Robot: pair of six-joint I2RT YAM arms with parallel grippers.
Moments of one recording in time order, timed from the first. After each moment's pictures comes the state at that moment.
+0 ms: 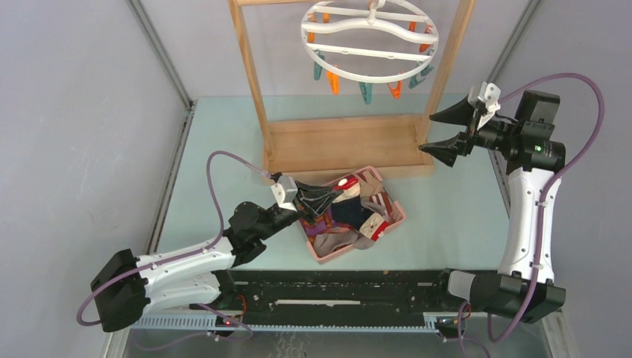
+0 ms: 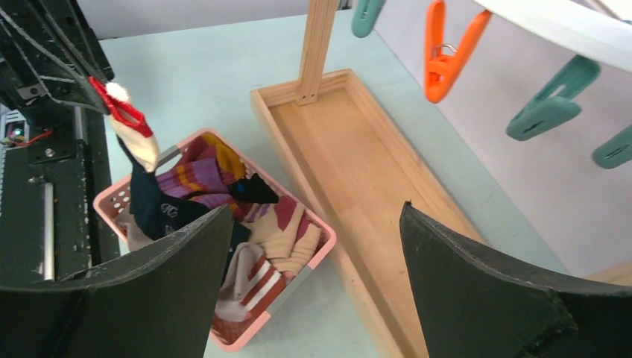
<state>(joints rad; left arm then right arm) -0.97 0.99 0.46 0.89 0.13 -0.15 -0.26 1.22 1.51 -0.86 -1.37 -0.72</state>
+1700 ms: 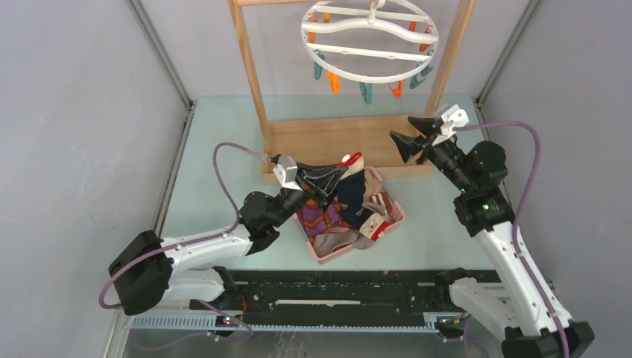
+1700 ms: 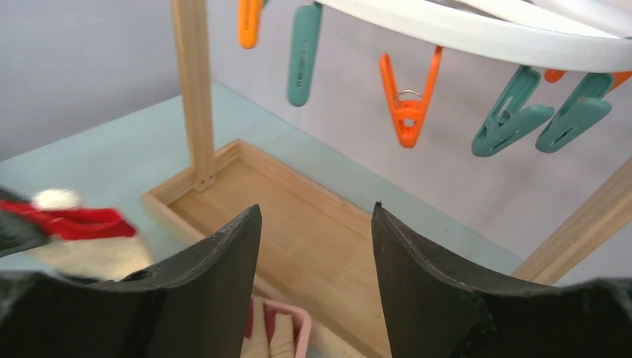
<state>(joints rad) -0.93 1.20 0.57 1.11 0.04 -0.27 0.27 0.84 0.94 0.05 -0.41 -0.09</state>
